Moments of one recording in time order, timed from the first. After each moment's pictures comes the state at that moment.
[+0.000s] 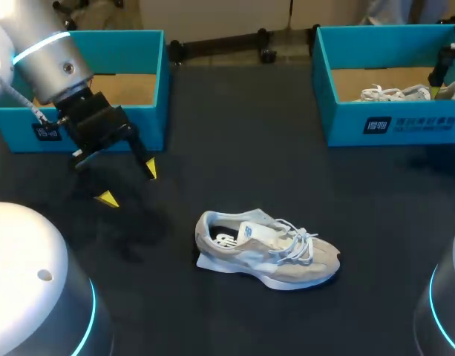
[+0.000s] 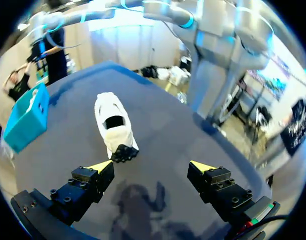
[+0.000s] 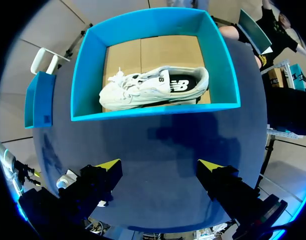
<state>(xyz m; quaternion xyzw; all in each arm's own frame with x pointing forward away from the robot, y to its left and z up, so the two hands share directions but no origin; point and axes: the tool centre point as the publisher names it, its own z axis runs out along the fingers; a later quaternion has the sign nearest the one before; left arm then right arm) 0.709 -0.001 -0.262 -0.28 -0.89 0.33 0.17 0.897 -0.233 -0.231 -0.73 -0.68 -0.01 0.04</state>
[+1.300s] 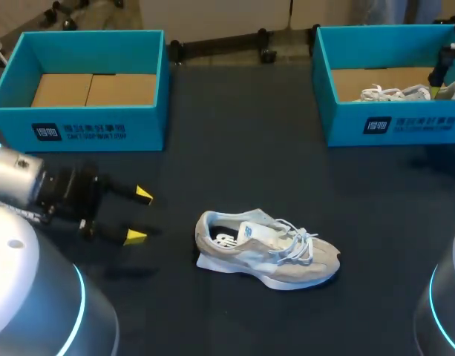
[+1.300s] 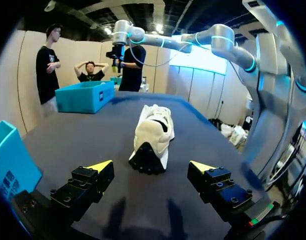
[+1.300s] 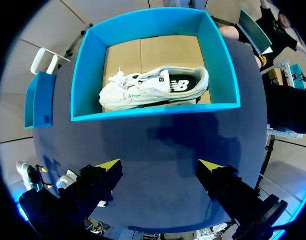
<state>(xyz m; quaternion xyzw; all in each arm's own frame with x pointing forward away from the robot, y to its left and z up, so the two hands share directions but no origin) 0.691 -0.016 -0.339 0.01 -0.85 0.53 0.04 0.897 -0.233 -0.231 -0.73 -0.68 -0.01 0.04</state>
